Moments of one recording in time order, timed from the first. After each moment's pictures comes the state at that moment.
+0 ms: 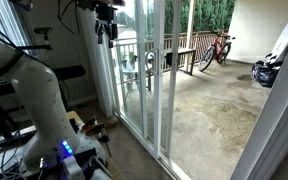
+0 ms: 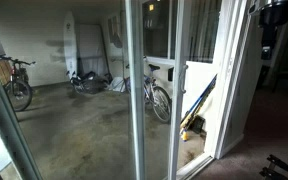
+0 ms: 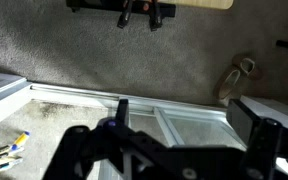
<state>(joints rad) 0.06 -0.72 -0.01 -2.39 0.11 1.57 -0.02</state>
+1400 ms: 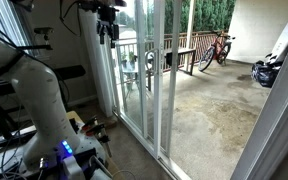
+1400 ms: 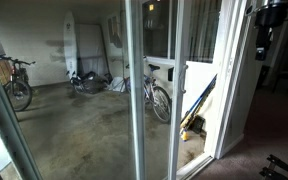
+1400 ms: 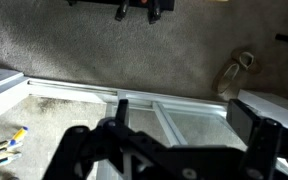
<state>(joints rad) 0.06 -0.71 -0.01 -2.39 0.12 1.62 -0.02</state>
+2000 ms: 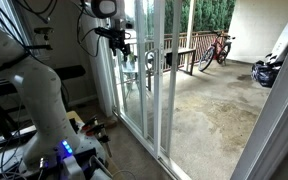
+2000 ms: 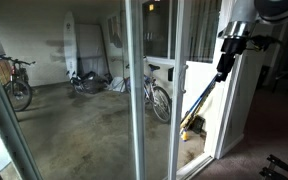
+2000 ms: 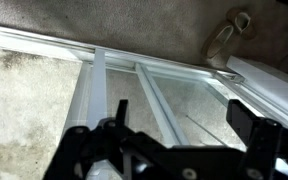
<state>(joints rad) 0.14 -0.48 0.02 -2.50 0.23 2.15 -0.08</state>
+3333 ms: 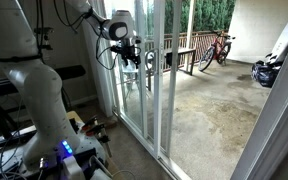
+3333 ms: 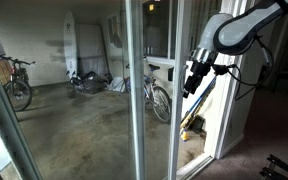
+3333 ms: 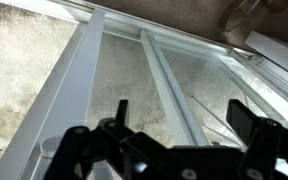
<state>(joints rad) 0.17 -0.08 0.09 -2.38 0.20 2.55 -0.08</state>
